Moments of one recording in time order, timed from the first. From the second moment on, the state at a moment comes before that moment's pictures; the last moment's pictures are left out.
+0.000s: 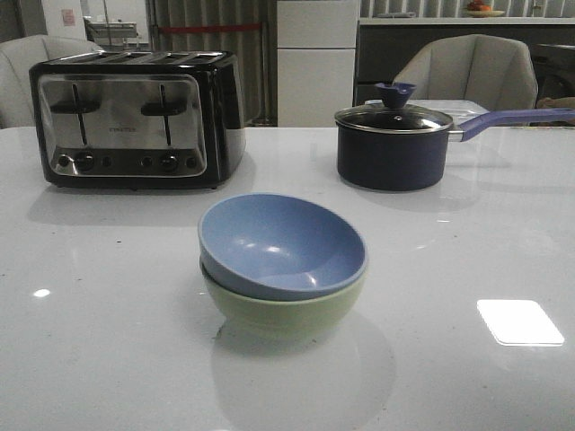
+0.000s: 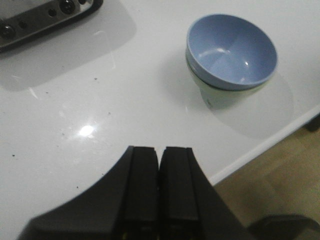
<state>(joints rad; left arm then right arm) -0.50 0.60 -0.70 0.00 0.80 0.08 0.47 0.62 -0.72 -0.01 0.93 -0.02</state>
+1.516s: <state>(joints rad) -0.03 -0.01 0.00 -0.07 0.07 0.08 0.47 0.62 -0.72 -0.01 0.94 -0.02</state>
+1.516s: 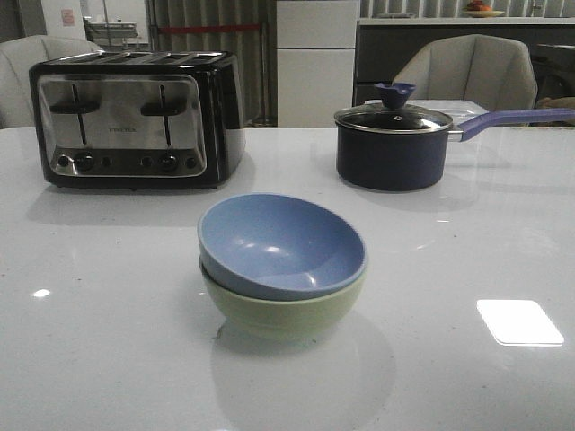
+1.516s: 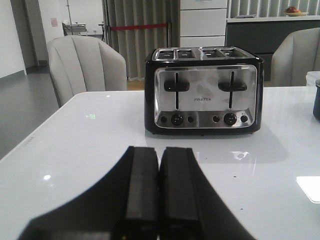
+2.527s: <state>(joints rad) -0.03 -0.01 0.00 -0.07 0.07 0.08 0.07 0.01 -0.08 -0.05 0.33 -0.03</state>
